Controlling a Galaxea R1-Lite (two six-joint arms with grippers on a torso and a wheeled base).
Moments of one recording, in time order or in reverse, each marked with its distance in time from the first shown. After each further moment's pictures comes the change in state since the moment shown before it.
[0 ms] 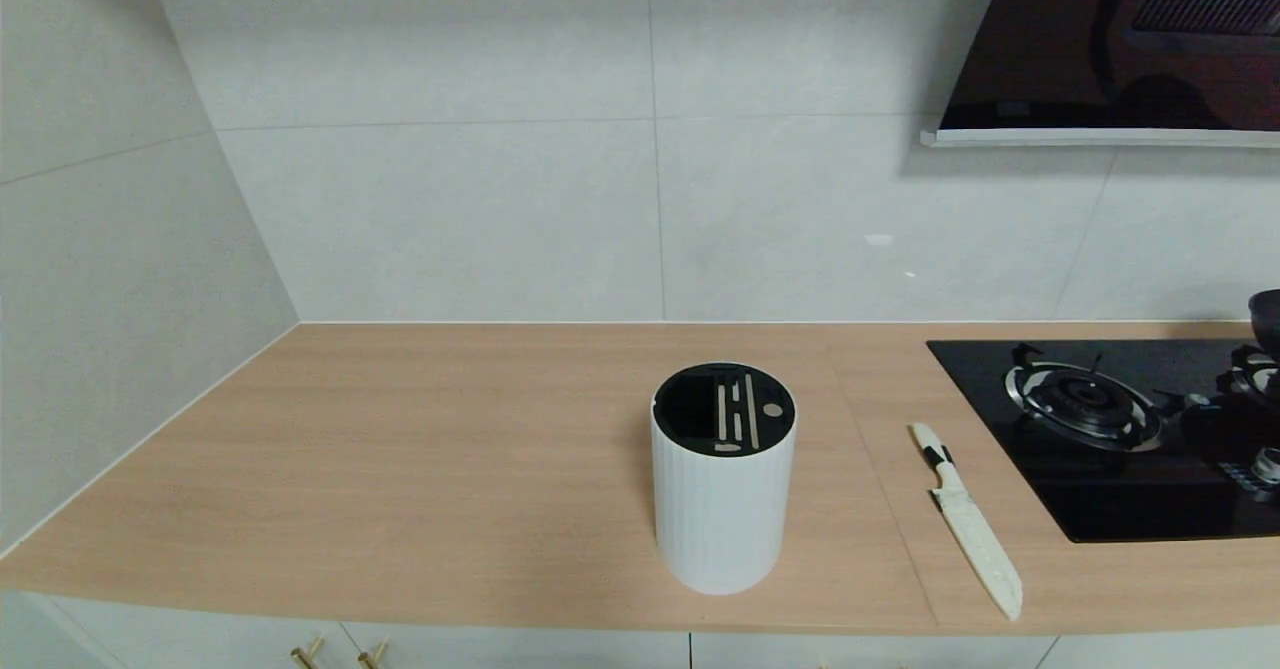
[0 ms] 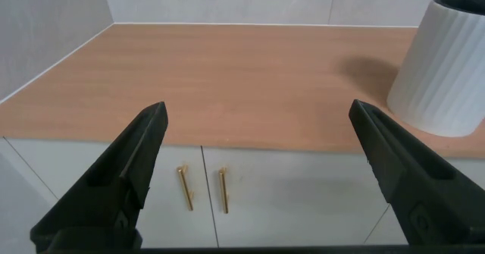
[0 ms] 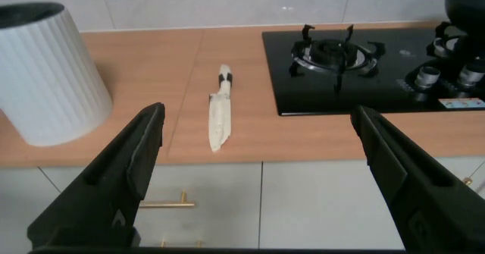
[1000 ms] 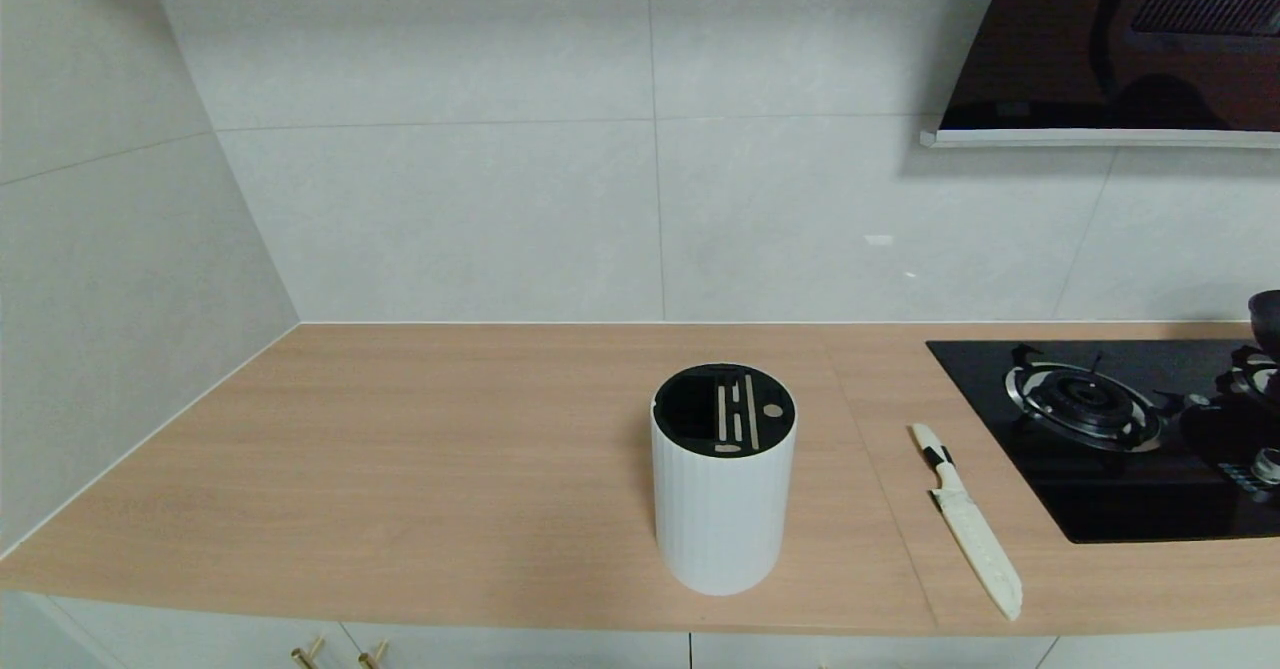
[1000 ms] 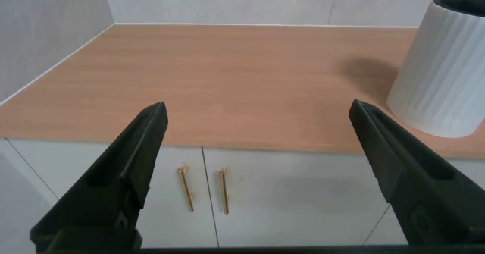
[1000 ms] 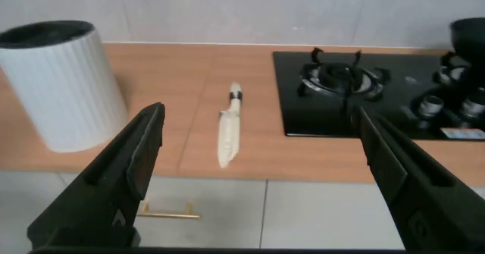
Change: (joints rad) left arm 0.000 0.000 0.000 0.000 0.000 0.001; right arm 0.009 0.111 -0.132 0.006 0.050 -0.030
